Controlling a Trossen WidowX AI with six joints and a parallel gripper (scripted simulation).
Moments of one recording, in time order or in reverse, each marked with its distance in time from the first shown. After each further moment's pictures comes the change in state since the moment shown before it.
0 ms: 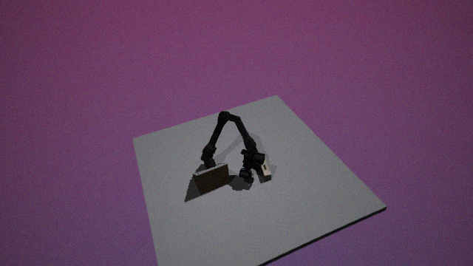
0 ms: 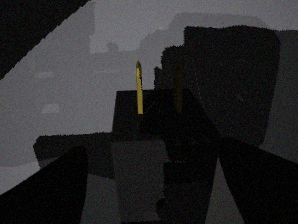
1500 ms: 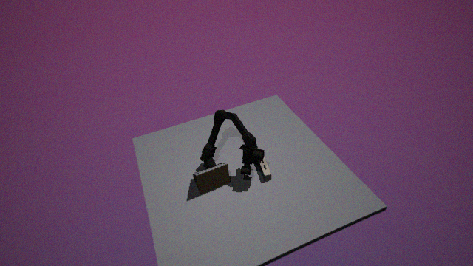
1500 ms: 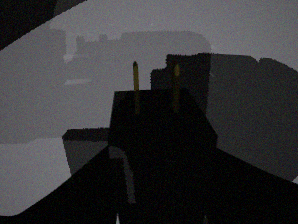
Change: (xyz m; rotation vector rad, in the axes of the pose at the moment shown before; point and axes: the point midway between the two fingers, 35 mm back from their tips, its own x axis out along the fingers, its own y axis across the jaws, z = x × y) arm -0.042 -0.004 -0.003 -0.204 -0.011 -0.014
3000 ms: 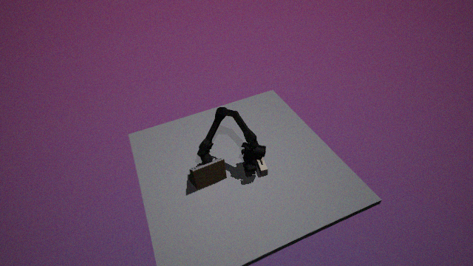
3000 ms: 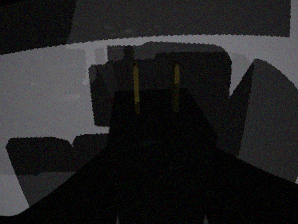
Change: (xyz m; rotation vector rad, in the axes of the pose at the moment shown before) arm 0.027 0.008 0.032 -0.346 0.001 -0.025
